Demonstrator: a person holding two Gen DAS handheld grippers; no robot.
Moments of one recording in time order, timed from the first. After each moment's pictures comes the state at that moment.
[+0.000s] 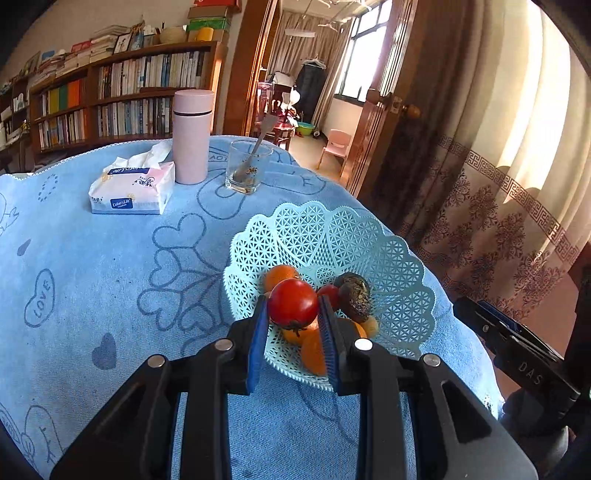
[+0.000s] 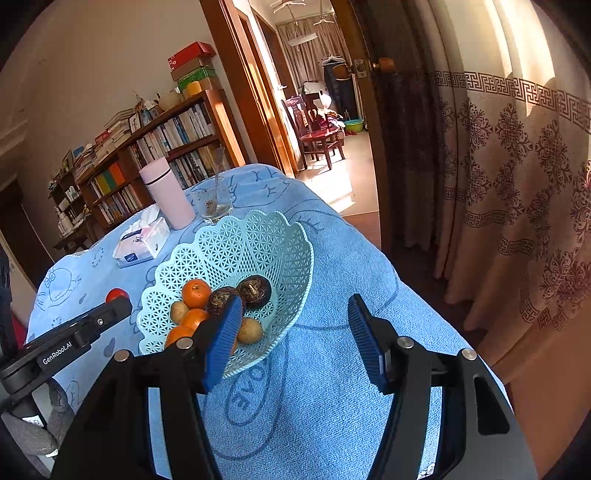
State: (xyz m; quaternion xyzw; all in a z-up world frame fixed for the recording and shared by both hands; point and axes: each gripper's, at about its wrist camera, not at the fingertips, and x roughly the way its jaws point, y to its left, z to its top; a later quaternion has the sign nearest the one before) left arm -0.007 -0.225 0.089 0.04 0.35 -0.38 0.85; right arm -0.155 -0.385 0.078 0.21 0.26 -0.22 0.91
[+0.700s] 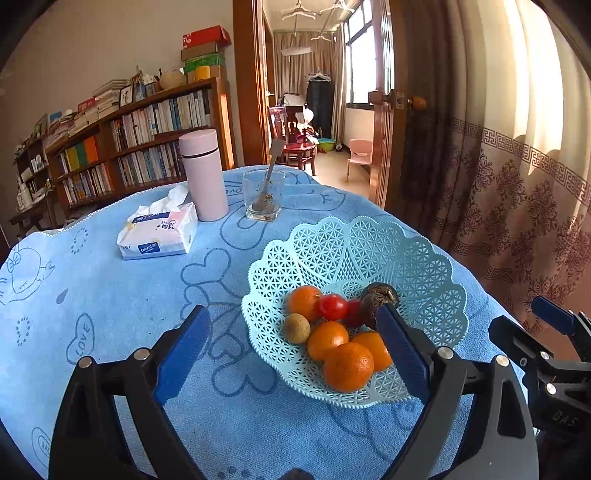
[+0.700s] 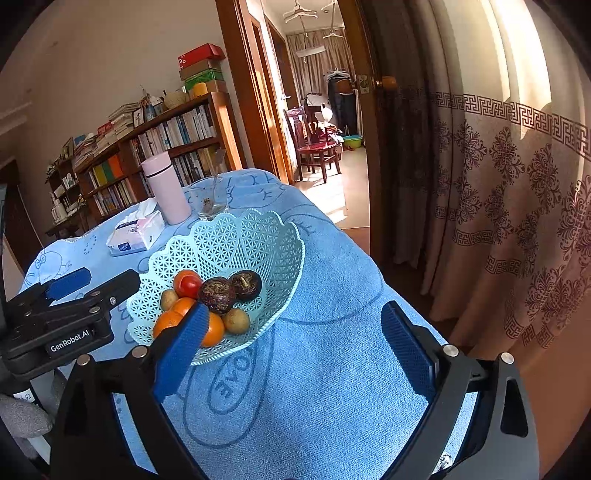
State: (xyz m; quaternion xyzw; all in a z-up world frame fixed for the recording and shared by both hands) left arm -0.022 -0.235 0.091 0.12 0.28 -0.32 0.90; right arm -0.165 -0.366 0.076 0.16 0.26 -0.24 0.92
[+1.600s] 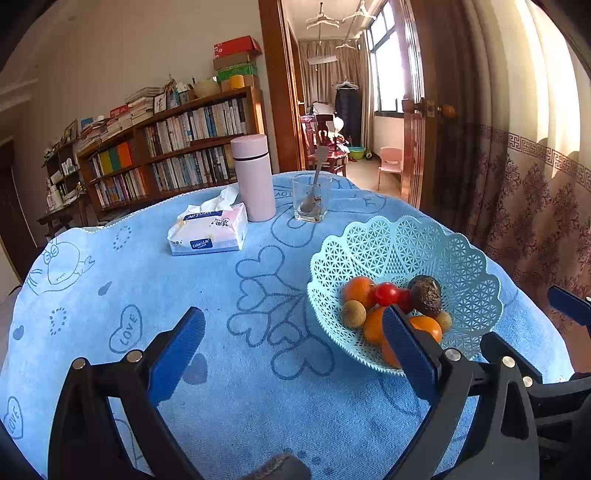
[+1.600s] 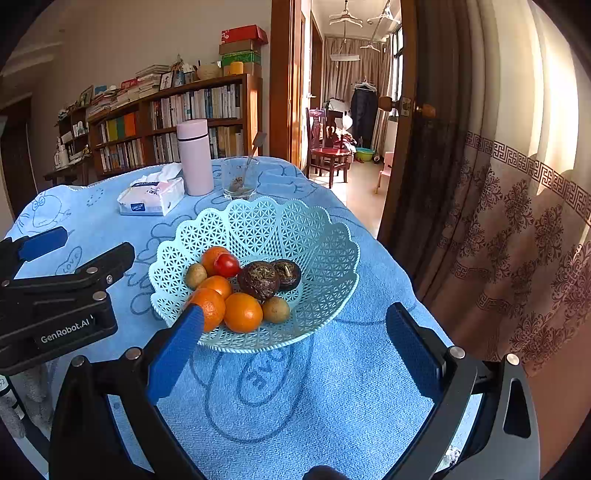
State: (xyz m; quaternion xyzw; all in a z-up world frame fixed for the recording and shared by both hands) left arm -0.029 -0.197 0.093 0.13 0.26 -0.26 0.92; right arm -0.134 -0.310 0.077 0.06 0.29 -0.24 0.93
